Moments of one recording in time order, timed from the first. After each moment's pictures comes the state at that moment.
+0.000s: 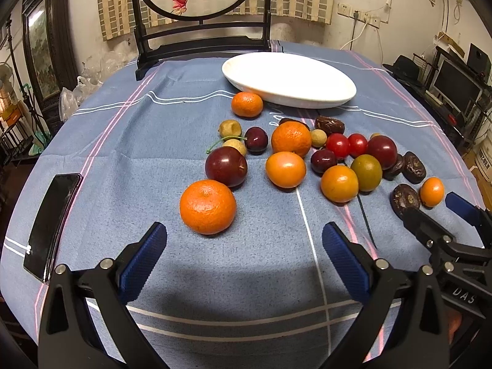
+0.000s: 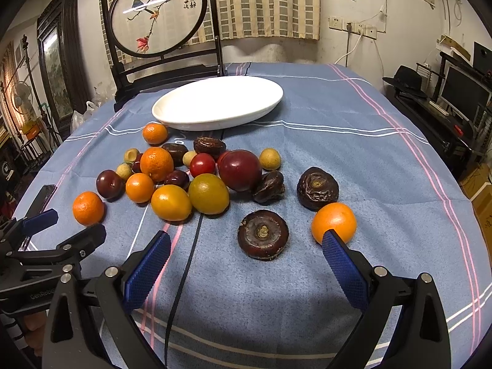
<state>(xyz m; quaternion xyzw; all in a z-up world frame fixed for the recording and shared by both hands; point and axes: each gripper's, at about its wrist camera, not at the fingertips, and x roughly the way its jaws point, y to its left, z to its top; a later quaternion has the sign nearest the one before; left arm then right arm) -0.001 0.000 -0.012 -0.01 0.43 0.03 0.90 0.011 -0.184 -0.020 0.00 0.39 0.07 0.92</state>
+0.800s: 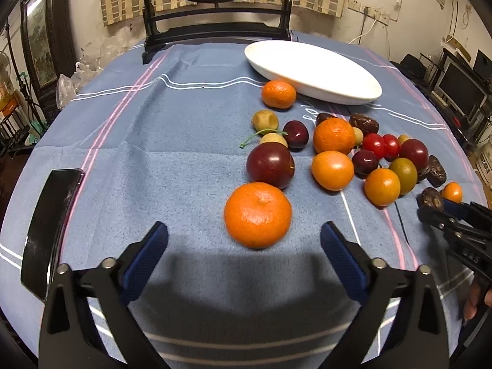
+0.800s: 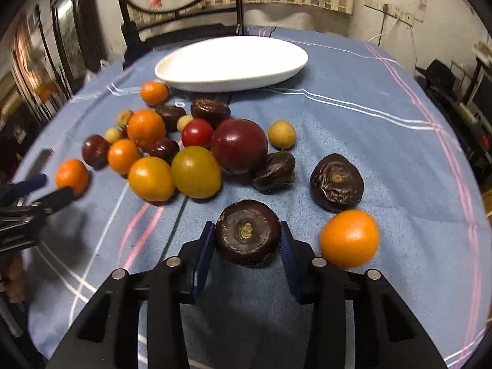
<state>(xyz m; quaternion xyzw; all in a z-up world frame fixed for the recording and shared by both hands) 0.026 0.039 -0.029 -0.02 0.46 0.02 0.89 0.048 -0.194 -0.043 -0.03 0.46 0.13 0.88</state>
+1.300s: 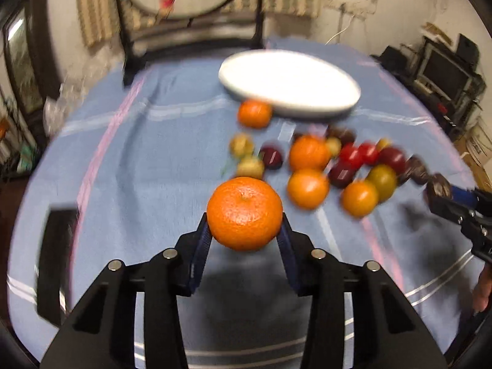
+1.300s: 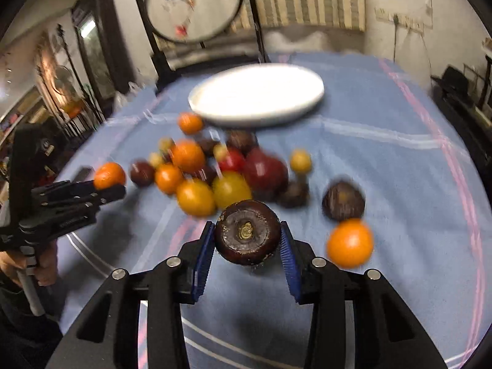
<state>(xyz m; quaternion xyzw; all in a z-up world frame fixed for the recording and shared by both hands) 0.032 0.024 0.005 0.02 0.43 -0.02 0.90 0.037 -0.200 0.017 0.00 0.39 0.20 0.90</state>
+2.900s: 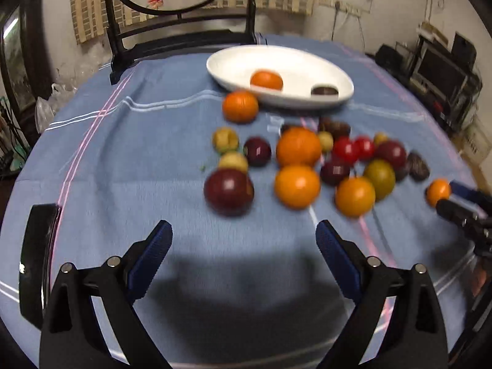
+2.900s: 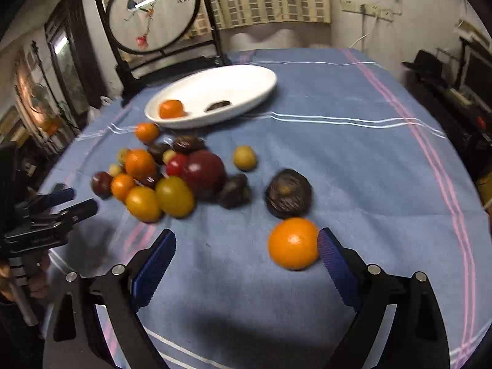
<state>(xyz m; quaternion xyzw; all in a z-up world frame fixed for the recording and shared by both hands) 0.029 0.012 -0.024 0.02 0.45 -0.03 0.89 0.041 -0.236 -0.028 0.00 0.43 0.11 0.90</state>
